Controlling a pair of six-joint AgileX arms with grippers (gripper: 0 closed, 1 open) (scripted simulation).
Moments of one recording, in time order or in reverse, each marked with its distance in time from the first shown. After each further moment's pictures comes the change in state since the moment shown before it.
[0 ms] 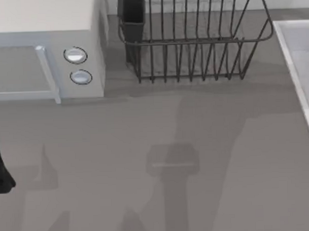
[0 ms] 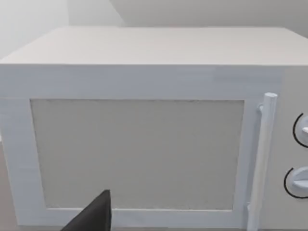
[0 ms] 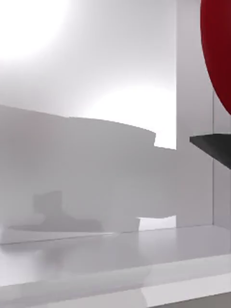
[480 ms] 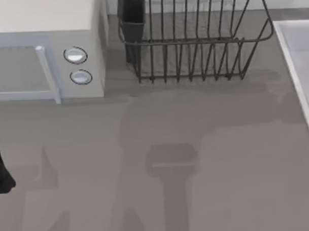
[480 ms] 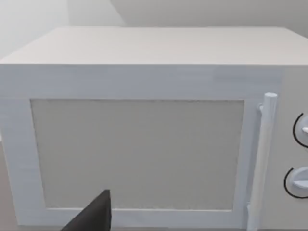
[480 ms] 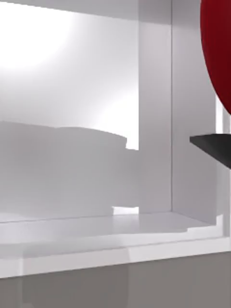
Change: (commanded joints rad) left arm 0.000 0.000 0.000 0.000 0.000 0.000; right arm 0.000 -0.062 0.183 -0.208 -0.001 0.000
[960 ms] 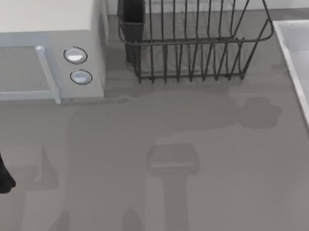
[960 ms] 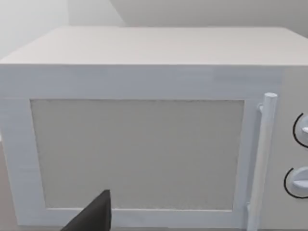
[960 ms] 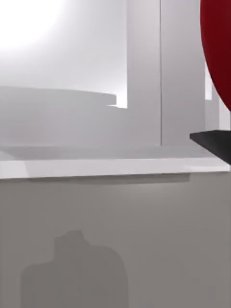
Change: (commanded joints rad) left arm 0.000 0.000 0.000 0.000 0.000 0.000; right arm 0.165 -0.081 -0.148 0.049 0.003 0.162
